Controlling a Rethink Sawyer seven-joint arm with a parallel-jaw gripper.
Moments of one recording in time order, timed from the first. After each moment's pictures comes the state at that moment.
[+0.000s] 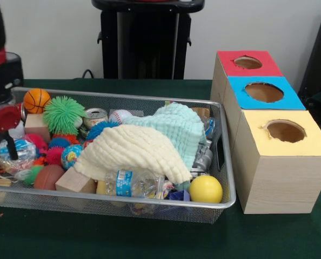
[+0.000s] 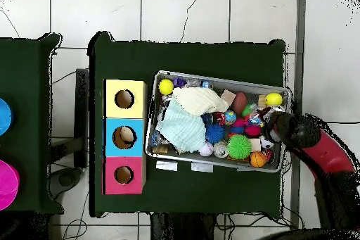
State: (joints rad) arm -0.83 -0.38 0.15 1.41 -0.06 0.51 1.81
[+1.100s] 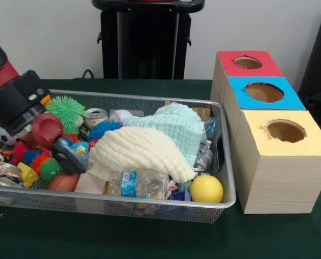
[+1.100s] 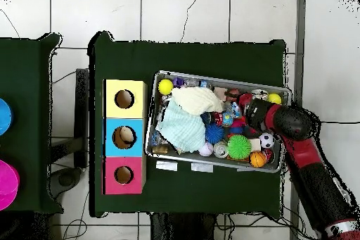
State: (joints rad) arm -1.16 -0.12 0.74 1.47 -0.08 0.65 1.68
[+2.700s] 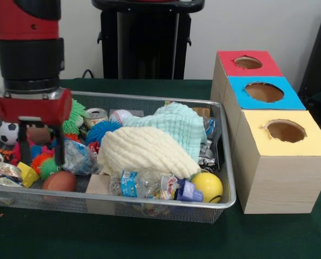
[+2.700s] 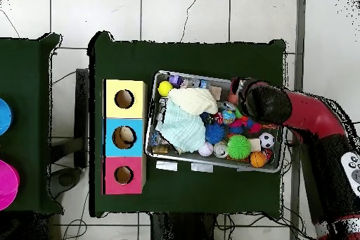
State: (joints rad) arm -0.78 -0.53 0.44 1.39 -0.44 0.51 1.68
